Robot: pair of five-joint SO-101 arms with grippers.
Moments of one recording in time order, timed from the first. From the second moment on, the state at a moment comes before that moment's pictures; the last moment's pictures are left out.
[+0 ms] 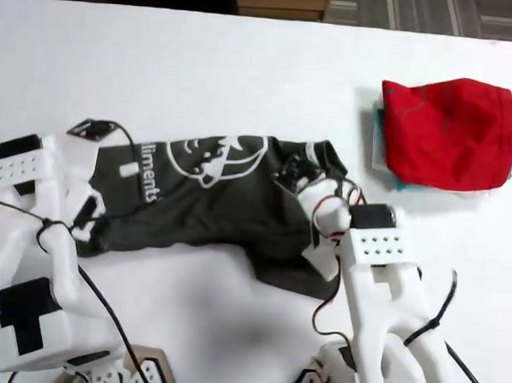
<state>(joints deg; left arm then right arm) -29.2 -4.7 25.1 85.2 -36.1 -10.5 -30.6 46.7 73.2 40.9</state>
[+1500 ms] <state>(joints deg) -25.2 74.3 -81.9 92.8 -34.4 -9.2 67.6 -70.2 81.5 28.1</state>
